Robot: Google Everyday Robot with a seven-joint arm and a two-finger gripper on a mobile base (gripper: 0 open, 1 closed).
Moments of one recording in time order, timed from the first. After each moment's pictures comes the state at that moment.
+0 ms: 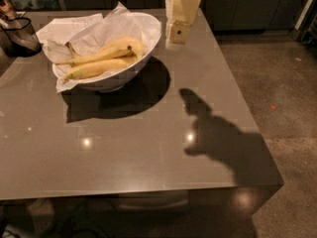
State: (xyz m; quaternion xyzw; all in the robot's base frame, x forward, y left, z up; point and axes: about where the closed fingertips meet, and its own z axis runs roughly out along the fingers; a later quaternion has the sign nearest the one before) arm 0.552 -0.031 1.057 -0.71 0.66 -0.03 0.23
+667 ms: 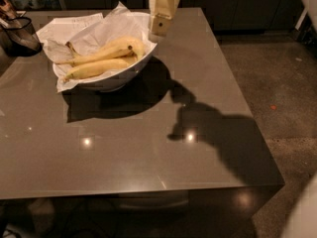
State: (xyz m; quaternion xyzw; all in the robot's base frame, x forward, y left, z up) arm 0.584 -0.004 1.055 -0.71 0.66 0.00 0.25
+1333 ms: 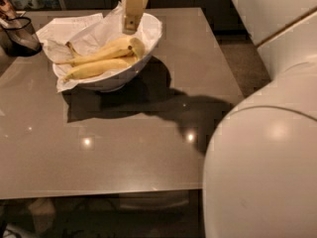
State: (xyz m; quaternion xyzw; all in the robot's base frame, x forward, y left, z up) arm 0.625 0.052 1.039 -0.74 0.63 0.02 0.23
